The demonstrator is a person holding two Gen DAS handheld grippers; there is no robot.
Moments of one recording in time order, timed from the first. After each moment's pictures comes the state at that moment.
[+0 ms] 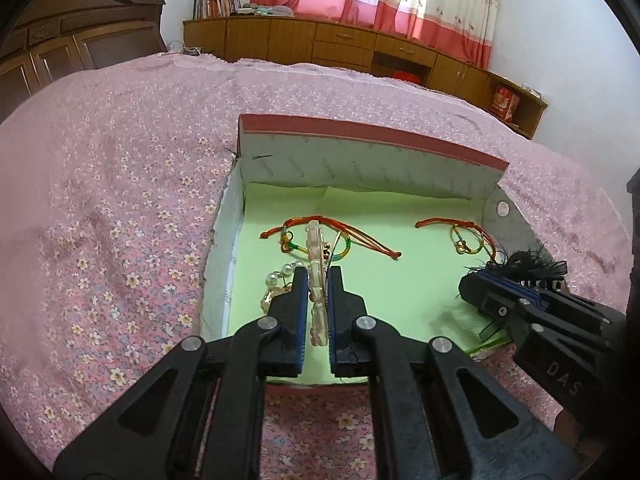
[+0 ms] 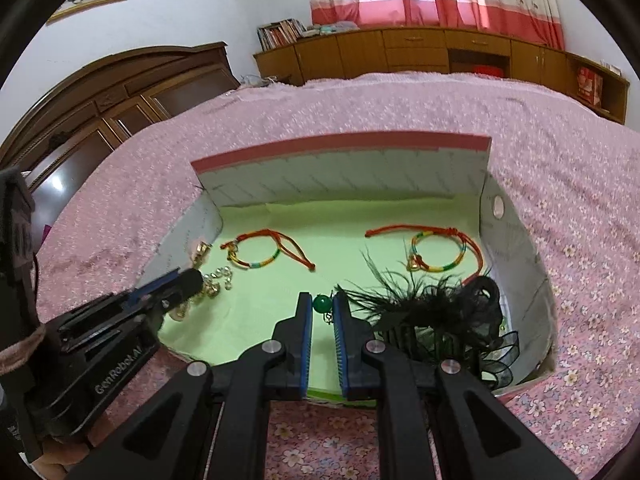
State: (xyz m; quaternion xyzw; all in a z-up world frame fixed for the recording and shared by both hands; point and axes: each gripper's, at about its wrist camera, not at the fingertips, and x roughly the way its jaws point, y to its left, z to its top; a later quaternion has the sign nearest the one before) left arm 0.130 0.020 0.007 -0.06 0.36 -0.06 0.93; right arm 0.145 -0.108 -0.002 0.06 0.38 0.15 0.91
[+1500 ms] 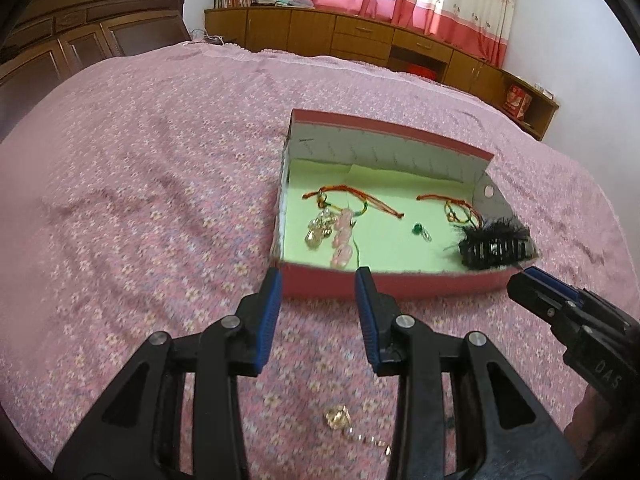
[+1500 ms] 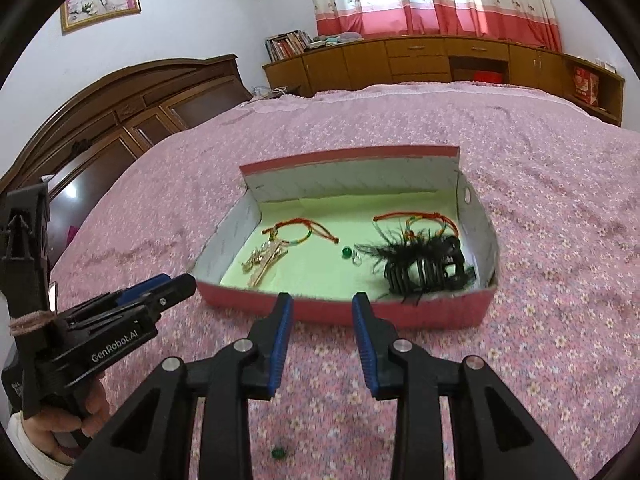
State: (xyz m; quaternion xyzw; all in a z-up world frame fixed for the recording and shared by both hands) left arm 0.062 0.044 0.039 -0.07 0.39 -0.03 0.92; right arm 0.064 -0.121 0.038 0.07 0.37 0.17 0.91
